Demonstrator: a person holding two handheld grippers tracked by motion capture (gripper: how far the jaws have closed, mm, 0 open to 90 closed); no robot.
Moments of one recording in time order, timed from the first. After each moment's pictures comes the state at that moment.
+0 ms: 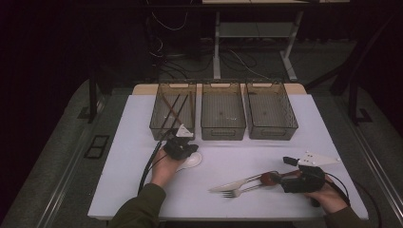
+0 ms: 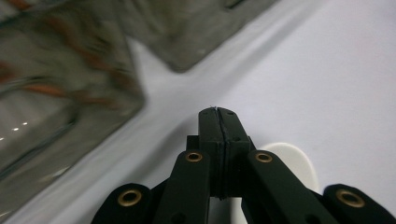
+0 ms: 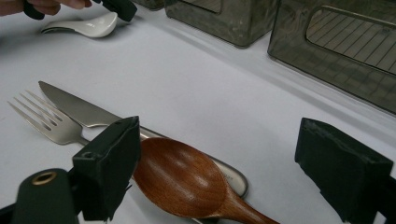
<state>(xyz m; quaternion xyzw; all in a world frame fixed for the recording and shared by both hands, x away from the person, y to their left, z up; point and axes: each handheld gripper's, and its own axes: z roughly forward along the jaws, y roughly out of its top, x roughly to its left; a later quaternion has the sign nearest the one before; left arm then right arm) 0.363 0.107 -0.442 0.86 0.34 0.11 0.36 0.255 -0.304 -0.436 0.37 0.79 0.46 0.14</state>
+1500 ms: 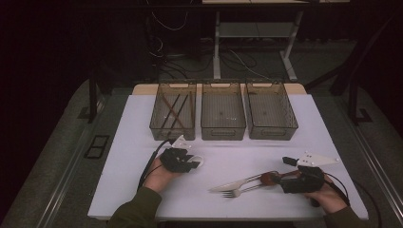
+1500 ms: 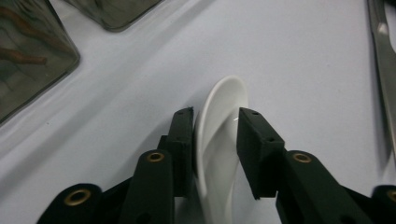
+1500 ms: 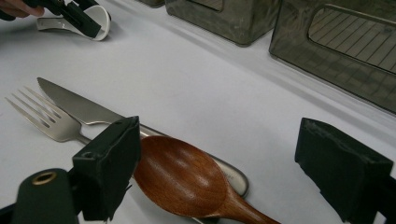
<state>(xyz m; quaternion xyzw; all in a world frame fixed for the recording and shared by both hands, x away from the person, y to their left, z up) 0.330 0.111 -0.443 0.89 0.28 0.05 0.36 0.255 -0.302 -0.437 0.37 0.80 0.45 0.15</state>
